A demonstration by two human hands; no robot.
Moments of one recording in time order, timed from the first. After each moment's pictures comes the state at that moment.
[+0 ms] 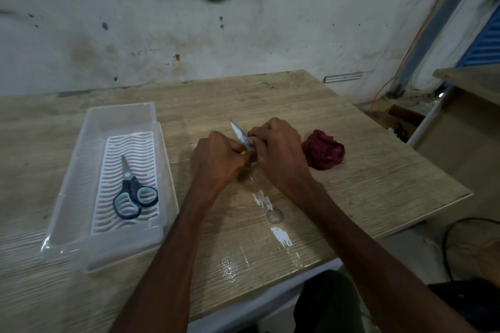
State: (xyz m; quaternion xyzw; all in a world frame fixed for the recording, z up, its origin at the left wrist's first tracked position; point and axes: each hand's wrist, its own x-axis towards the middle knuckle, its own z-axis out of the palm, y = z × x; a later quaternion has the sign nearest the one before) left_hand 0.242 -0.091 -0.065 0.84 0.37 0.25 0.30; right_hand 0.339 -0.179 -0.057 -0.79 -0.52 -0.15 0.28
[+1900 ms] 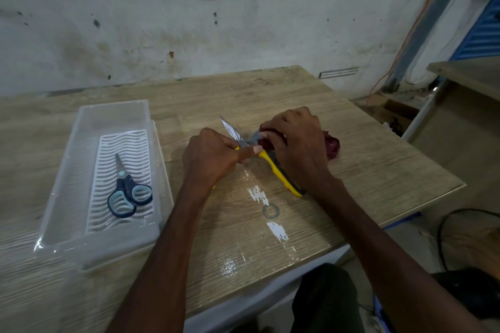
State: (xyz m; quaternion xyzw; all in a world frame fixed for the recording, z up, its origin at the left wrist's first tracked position) left_hand 0.240 -0.090 -0.064 0.81 0.37 0.26 0.37; right_hand 0.362 -0.206 -0.060 -0.77 -0.50 -0.24 0.31
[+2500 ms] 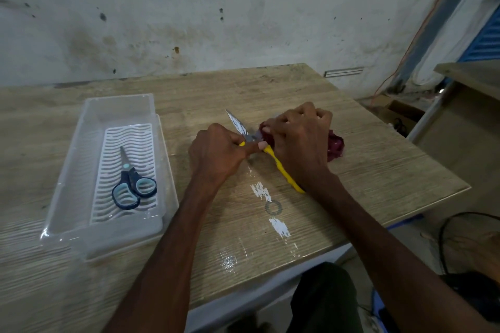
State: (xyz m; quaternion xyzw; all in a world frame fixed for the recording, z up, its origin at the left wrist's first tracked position) left_hand 0.242 -0.093 -0.065 0.84 0.38 0.27 0.29; right_hand 0.356 -0.203 -0.055 -0.82 -0.46 -0.29 0.19
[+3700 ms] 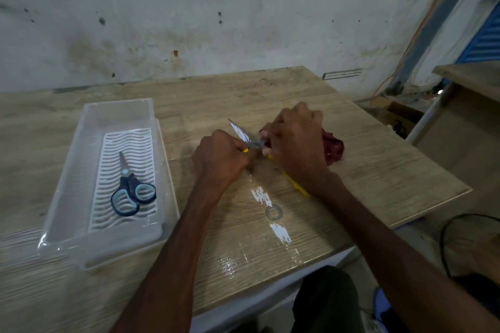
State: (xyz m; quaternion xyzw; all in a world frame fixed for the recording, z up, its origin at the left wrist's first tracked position) left_hand 0.247 -0.093 -0.071 0.84 0.38 0.25 0.28; right_hand 0.357 -0.195 -0.052 -0.82 -0.49 -0.26 0.17
